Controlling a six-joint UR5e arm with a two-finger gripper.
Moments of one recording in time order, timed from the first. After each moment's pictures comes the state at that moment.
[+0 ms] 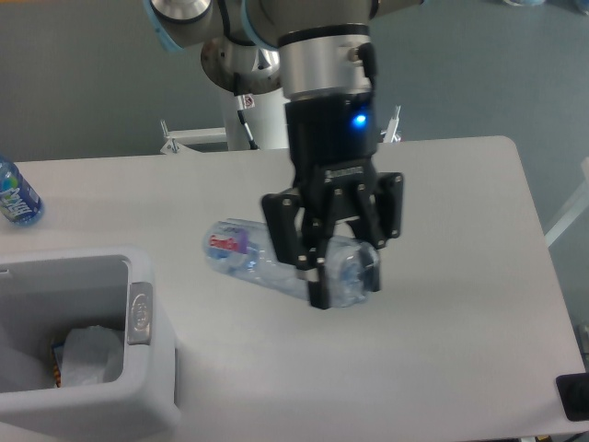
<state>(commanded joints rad) 2.35 -1.86 -1.24 -0.69 1.28 -0.37</state>
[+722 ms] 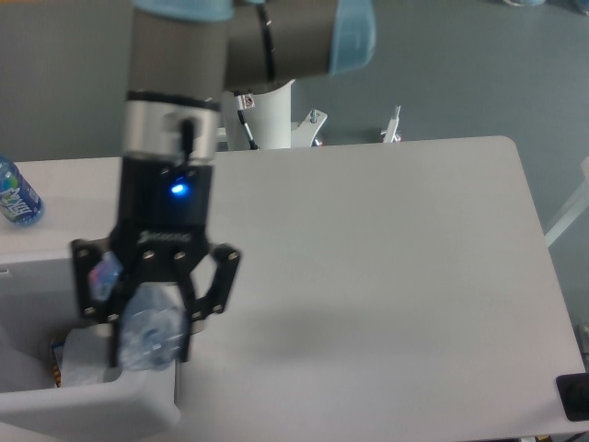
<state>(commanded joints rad) 2.14 -1.97 -1.18 -0.64 1.28 -0.31</state>
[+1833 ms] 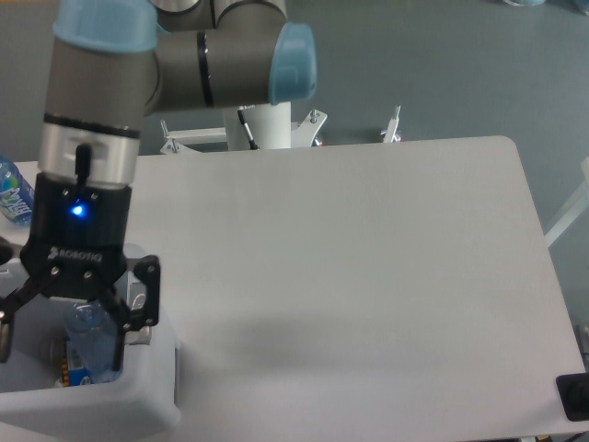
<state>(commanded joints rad) 2.21 -1.93 -1.17 -0.64 1.30 -0.11</state>
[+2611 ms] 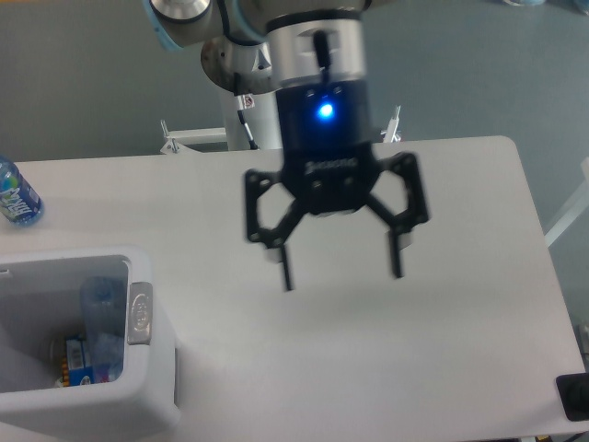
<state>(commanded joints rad) 2.47 -1.79 -1.23 -0.98 1.48 0.61</state>
